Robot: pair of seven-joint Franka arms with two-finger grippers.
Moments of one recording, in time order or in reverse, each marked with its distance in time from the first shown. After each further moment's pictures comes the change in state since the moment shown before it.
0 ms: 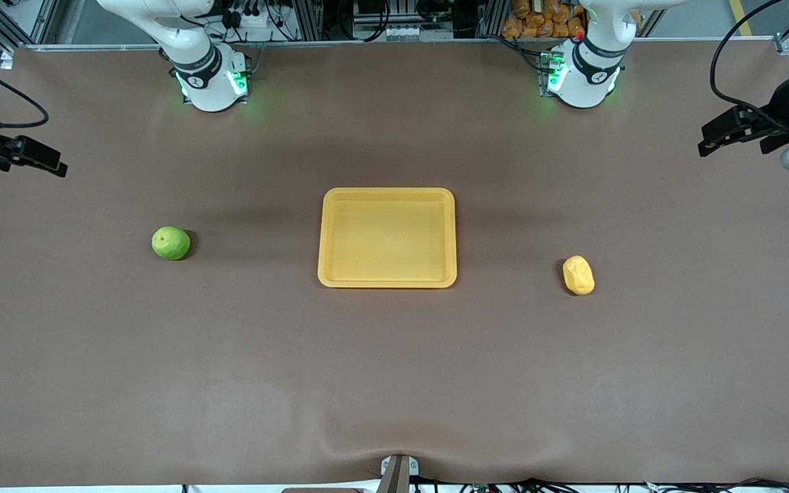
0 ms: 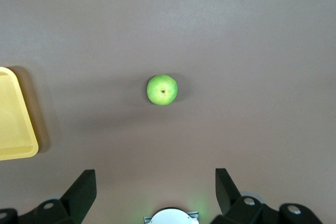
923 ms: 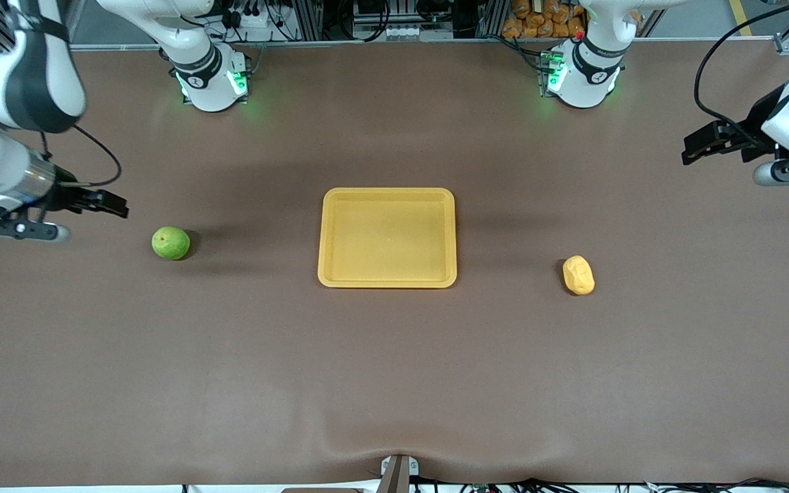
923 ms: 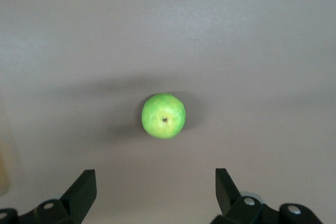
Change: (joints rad) left arm -0.001 0.028 -0.010 -0.047 0.000 0.029 -0.015; right arm 0.000 0.016 0.003 -0.467 0.001 0.538 0.000
